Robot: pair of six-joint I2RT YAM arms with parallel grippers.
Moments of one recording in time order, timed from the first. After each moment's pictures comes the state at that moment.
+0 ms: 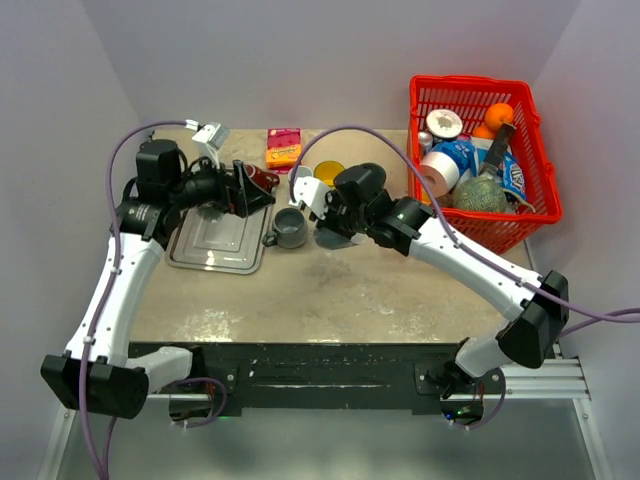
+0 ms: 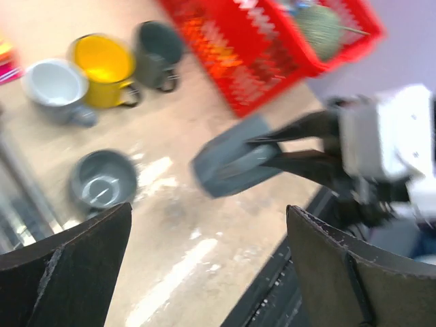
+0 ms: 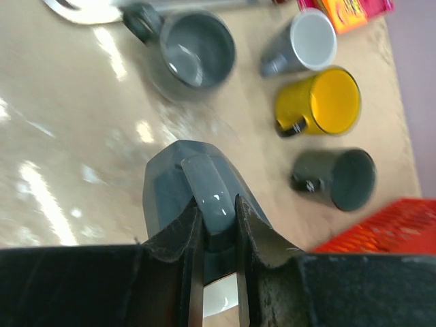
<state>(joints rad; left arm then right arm) -0.14 1.15 1.27 -0.51 0.78 -0.22 0.84 1.48 1.44 -0.60 -0.01 -0.48</state>
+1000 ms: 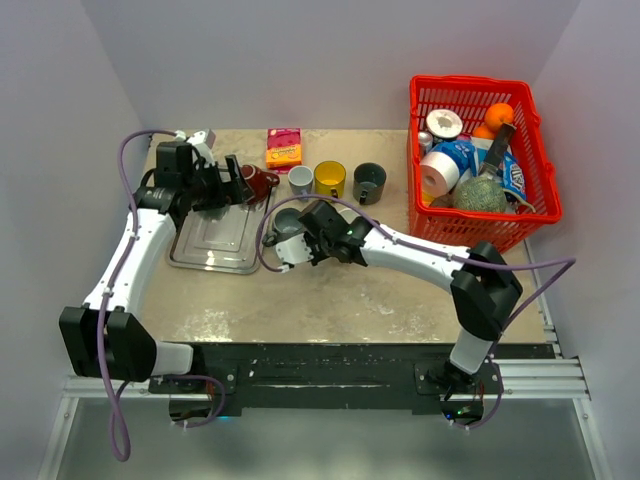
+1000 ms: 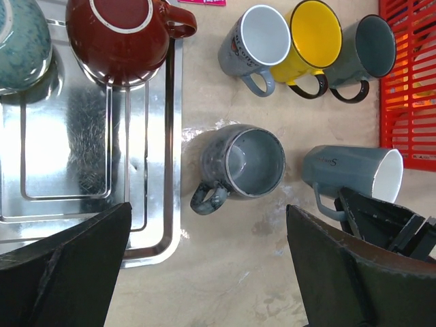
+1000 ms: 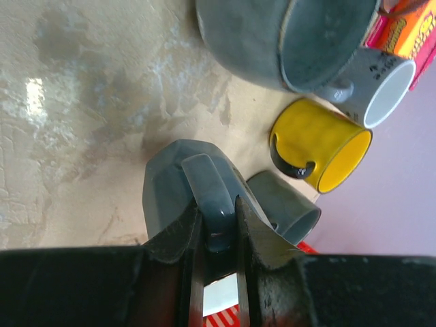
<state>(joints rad) -0.09 1.34 1.24 -0.58 0.27 -0.32 0.91 1.74 1.31 -0.50 0.24 -1.17</state>
